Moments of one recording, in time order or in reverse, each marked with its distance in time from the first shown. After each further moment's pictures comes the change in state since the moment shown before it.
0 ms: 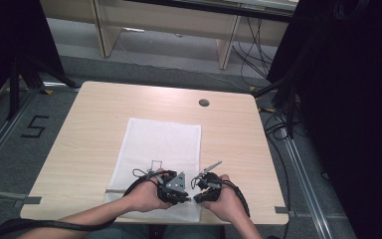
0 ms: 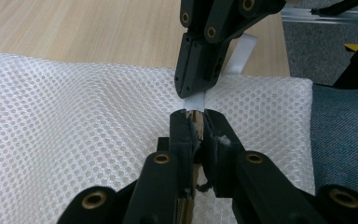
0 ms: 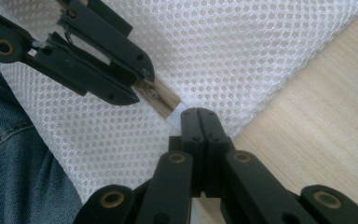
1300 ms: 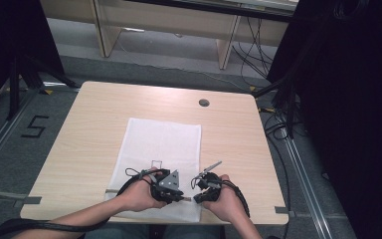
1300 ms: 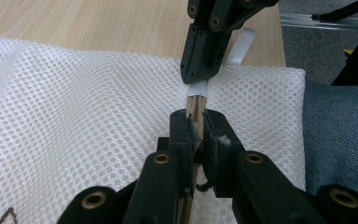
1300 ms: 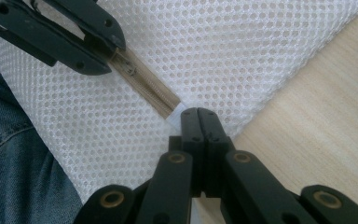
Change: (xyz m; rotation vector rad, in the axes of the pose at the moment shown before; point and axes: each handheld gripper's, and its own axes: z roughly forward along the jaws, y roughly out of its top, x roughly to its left) left arm 0.001 -0.008 -0.014 -0.017 0.013 -0.027; right arm 0.000 0.000 0.000 -0.001 0.001 0.004
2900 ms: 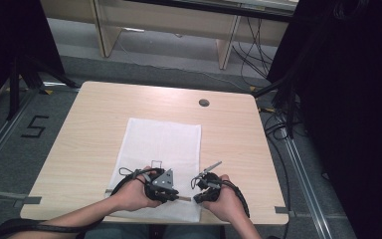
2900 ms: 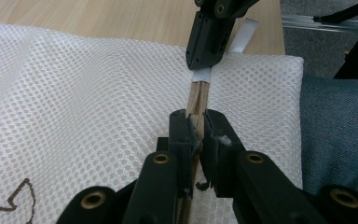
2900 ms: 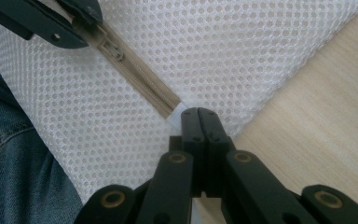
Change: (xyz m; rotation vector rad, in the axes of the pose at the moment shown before) left arm 0.003 -0.009 -0.012 -0.008 0.001 -0.027; right arm 0.000 0.000 0.001 -0.014 0.002 -0.023
